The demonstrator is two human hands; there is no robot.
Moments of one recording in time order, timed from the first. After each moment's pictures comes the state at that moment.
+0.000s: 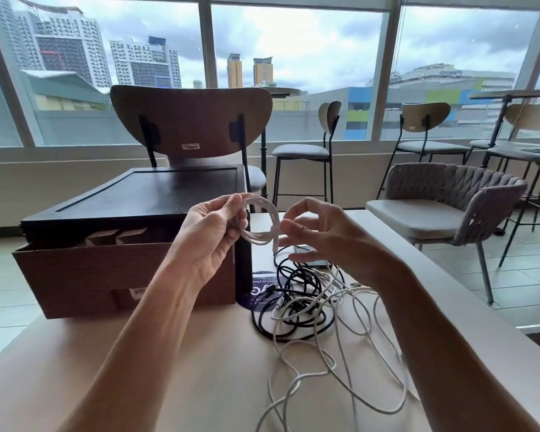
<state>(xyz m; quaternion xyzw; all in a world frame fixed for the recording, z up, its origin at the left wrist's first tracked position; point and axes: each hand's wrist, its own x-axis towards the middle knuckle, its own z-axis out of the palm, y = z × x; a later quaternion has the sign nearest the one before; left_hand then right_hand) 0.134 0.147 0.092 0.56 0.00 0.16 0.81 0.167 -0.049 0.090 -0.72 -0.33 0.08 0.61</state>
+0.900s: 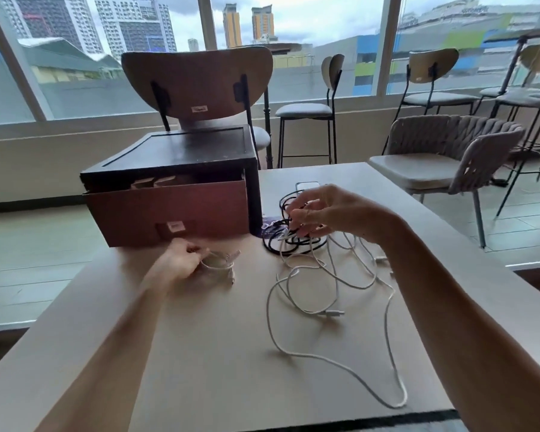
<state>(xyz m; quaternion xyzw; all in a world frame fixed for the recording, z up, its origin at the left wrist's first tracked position) 0.046 0.225 -0.019 0.88 0.23 0.07 0.42 0.102 -0.078 0.068 -0.81 -0.31 0.16 0.48</state>
